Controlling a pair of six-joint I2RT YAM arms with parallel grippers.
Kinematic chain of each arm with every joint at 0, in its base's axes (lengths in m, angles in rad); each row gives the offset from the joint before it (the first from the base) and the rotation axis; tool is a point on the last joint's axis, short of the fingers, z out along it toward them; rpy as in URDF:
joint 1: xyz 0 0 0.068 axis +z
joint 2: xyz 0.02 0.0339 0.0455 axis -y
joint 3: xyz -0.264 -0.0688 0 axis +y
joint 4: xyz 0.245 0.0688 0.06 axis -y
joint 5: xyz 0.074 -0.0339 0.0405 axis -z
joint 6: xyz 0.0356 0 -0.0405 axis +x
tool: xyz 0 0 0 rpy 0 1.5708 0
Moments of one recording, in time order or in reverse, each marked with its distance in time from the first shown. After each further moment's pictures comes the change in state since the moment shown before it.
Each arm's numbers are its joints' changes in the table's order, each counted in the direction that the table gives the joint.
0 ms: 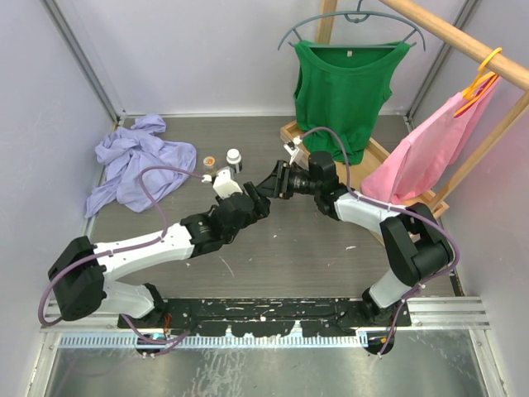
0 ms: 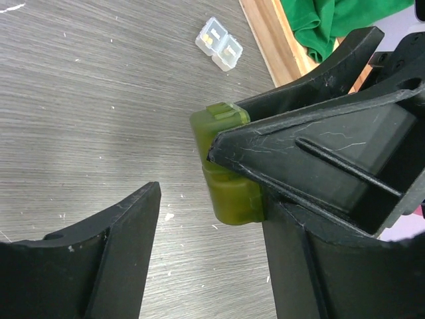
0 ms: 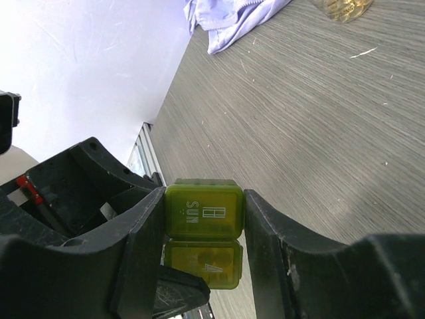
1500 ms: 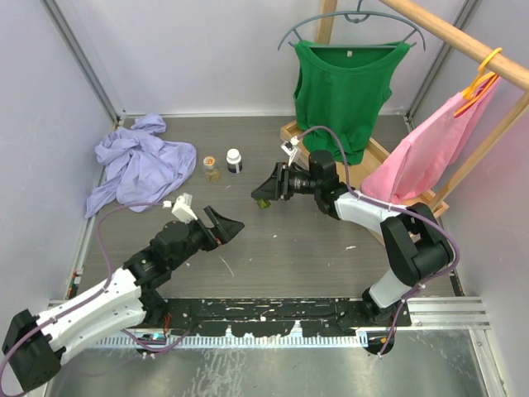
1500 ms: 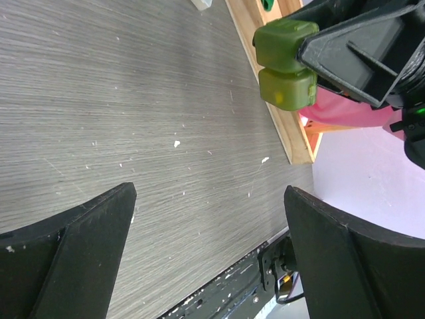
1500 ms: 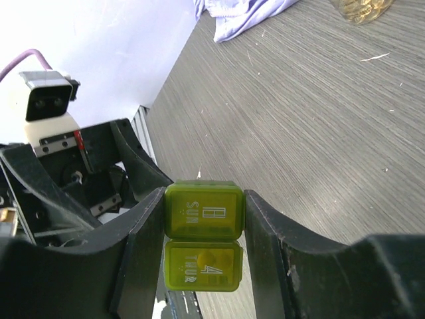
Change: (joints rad) left arm 0.215 0.667 0.505 0.065 0.454 0.011; right arm -0.006 0.000 -0.013 -0.021 -0.064 -0.113
